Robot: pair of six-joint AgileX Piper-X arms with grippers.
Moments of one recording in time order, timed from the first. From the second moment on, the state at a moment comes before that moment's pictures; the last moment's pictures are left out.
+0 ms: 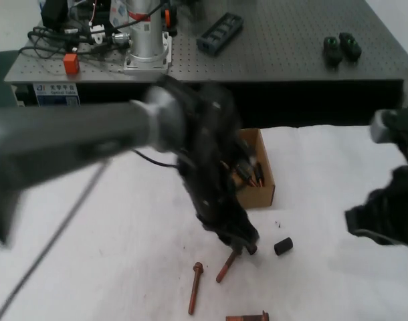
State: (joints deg) left arm -40.0 114.4 -86.0 49.0 15.3 9.0; right arm 1.6 58.8 -42.6 46.8 -5.4 0.0
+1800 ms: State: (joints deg) left arm -30.6 84.2 -60.9 -3.2 40.8 -32.0; right arm 8.3 51.2 -33.4 26.3 -36.0 11.5
